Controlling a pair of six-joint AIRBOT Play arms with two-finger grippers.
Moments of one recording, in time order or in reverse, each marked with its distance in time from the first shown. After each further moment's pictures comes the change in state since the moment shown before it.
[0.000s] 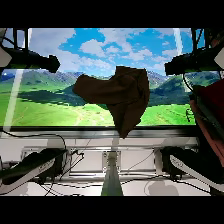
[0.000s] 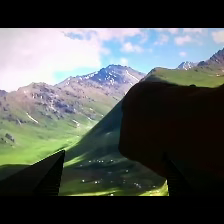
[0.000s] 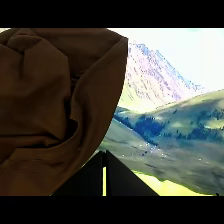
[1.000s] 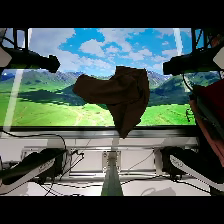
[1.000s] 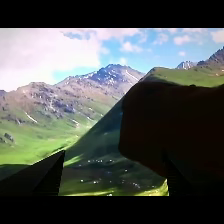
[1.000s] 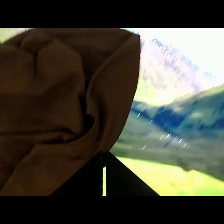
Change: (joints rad) left arm 0.000 0.000 0.000 0.000 0.000 0.000; right arm 0.000 -0.006 -0.032 0.068 0.038 0.069
